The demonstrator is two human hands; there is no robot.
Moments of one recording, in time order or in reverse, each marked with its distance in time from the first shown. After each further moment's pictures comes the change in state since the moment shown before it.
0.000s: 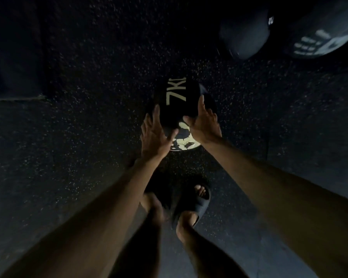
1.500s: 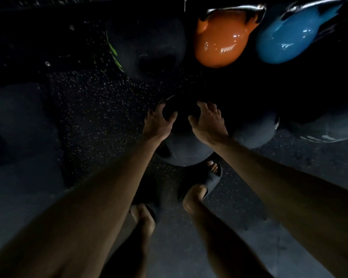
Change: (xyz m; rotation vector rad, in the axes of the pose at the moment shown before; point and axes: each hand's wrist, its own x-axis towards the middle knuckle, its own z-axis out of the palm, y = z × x) left_hand 0.368 0.166 -0.166 0.055 -0.209 -0.073; right_hand 0.294 -0.175 -0.158 -0.003 0.001 0.013
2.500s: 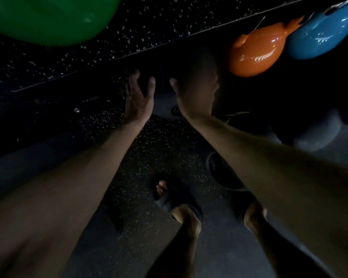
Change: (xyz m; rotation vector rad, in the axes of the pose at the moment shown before) left_hand 0.139 -0.063 -0.208 -0.128 0.165 0.339; right_hand 0.120 -0.224 0.073 0.293 0.409 0.245
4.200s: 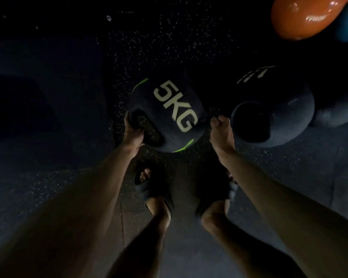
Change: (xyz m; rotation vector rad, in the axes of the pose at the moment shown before) left_hand -0.273 -0.216 0.021 -0.801 0.022 -0.633; right_hand -0.232 0.169 0.034 0.181 -0.298 0.183
